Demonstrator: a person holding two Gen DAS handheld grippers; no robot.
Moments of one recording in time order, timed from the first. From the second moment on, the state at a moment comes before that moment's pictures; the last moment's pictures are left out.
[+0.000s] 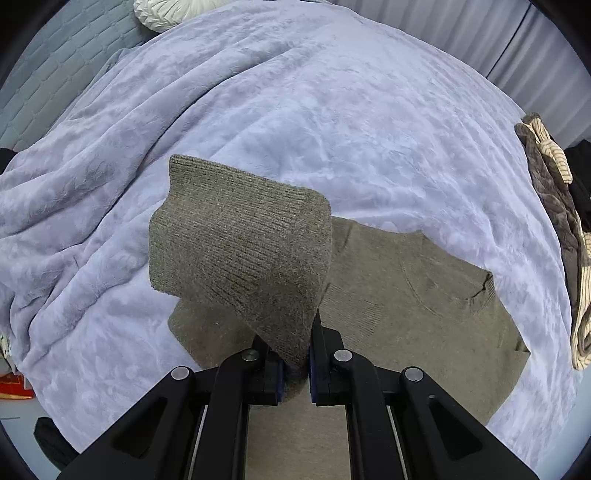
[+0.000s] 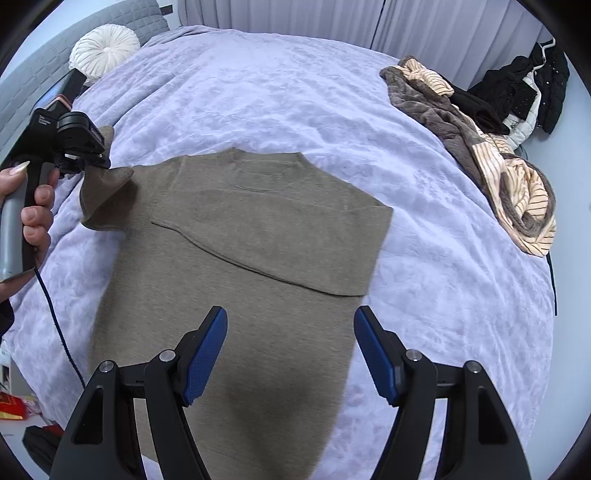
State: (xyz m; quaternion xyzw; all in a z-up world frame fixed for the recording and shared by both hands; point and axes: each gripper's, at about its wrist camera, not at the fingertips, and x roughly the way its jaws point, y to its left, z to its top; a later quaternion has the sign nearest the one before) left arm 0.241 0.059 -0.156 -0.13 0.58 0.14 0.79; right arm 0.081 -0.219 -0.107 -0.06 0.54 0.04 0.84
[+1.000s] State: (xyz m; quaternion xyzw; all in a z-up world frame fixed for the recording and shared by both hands) left arm 0.244 -0.201 -0.245 0.00 0.61 0.04 0.79; right arm 0.049 -0.376 -0.157 -0.03 0.58 -0.03 0.81
